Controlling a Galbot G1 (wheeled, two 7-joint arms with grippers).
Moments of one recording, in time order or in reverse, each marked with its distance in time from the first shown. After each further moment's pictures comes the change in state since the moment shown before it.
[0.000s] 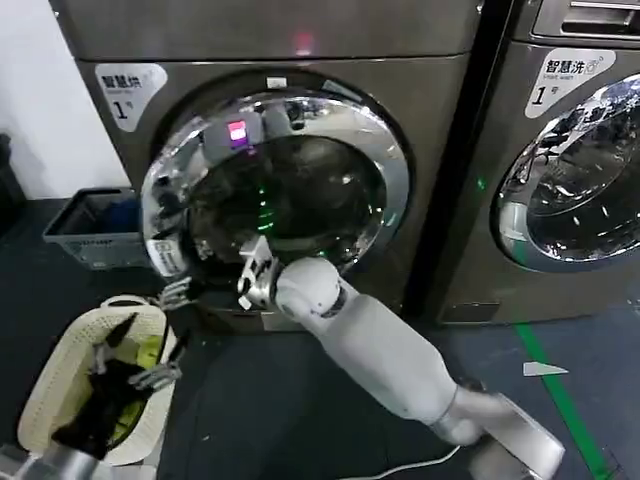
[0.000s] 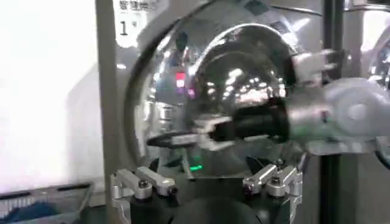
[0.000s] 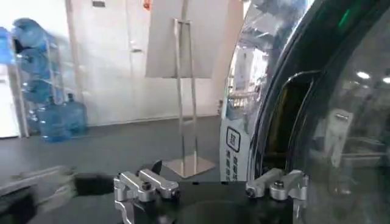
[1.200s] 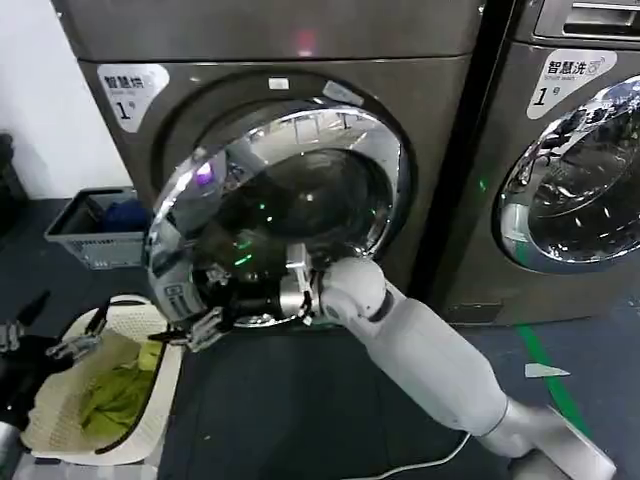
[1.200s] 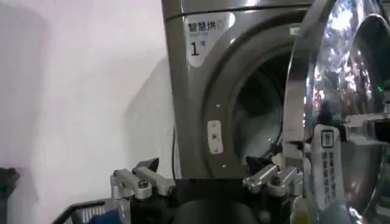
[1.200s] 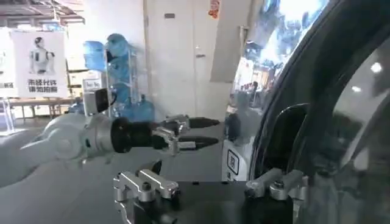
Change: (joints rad) left arm -0.112 0.091 -0.190 0.088 -0.083 0.061 -0.010; right arm -0.046 -0.171 0.065 0.141 0.040 0.011 -0.325
